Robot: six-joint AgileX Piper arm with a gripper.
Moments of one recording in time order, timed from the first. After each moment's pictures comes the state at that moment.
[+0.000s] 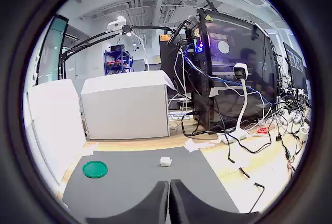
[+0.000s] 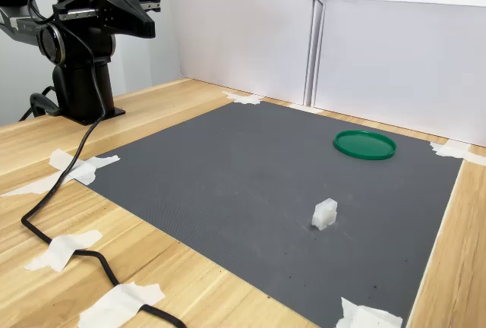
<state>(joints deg) -1.7 -0.6 -3.9 -4.7 11.4 7.6</state>
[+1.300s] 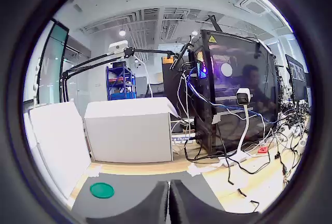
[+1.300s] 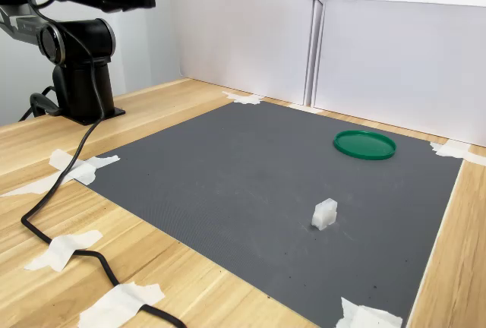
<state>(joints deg) -1.7 3.3 -8.6 -4.6 5.9 7.6</state>
